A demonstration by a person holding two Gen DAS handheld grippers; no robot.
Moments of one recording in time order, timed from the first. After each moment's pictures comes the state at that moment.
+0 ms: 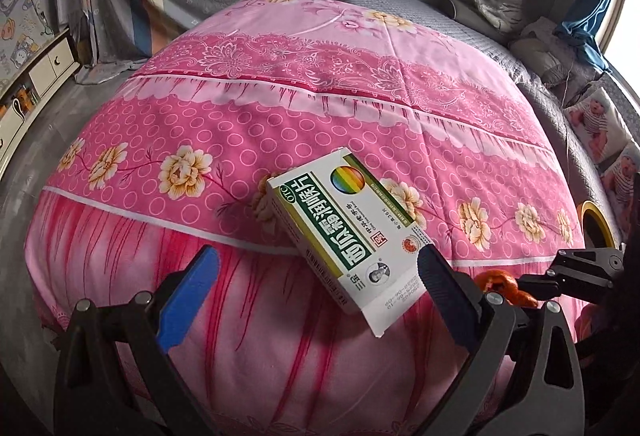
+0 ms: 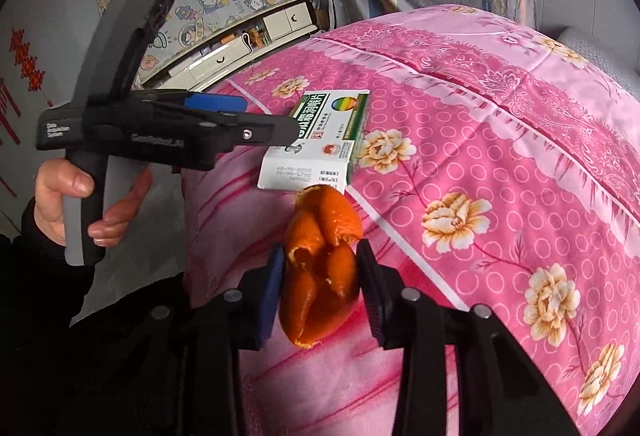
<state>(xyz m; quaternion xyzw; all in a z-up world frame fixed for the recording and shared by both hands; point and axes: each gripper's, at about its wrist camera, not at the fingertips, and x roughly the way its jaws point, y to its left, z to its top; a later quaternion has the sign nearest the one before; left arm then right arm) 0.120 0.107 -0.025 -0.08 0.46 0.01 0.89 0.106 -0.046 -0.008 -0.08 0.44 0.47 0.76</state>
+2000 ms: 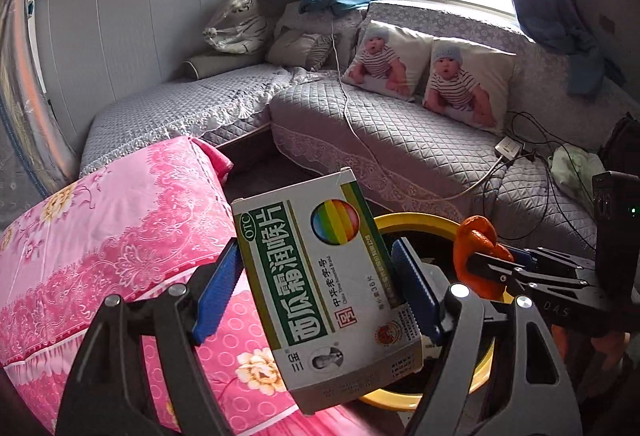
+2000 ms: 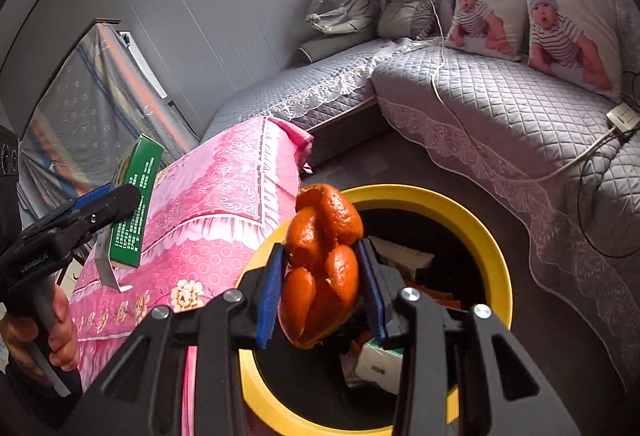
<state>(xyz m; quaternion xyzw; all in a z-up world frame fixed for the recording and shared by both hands) 0.153 -0.340 0.050 0.12 0.30 -0.34 0.88 0.033 -0.490 -0.001 0.24 0.32 -0.05 0.92</state>
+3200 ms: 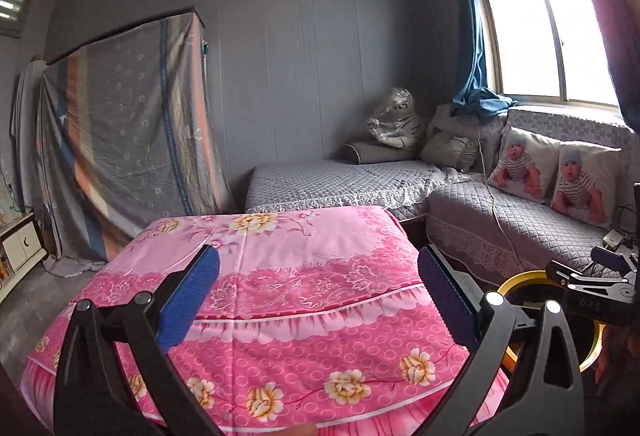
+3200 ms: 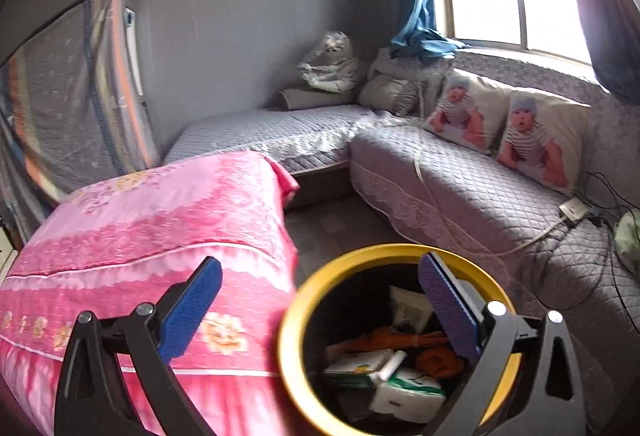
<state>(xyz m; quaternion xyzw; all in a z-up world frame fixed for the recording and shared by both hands) 0.076 -0.089 0.098 0.03 0.12 -0.09 0.99 0.054 -0.311 0.061 0.07 0.23 -0.12 0.96</state>
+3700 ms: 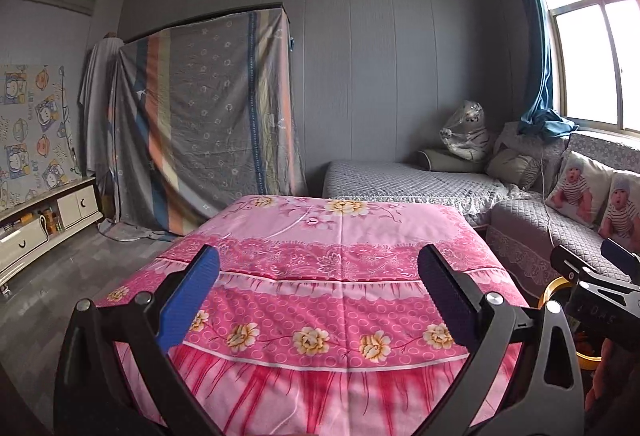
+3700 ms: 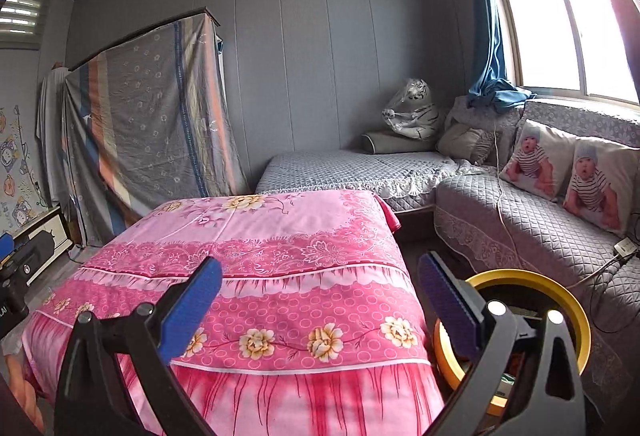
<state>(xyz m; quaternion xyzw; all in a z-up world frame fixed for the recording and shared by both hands) 0.001 0.013 0.090 0.00 0.11 0.04 0.99 0.017 -0.183 0.081 0.04 0.17 -0.03 0.98</state>
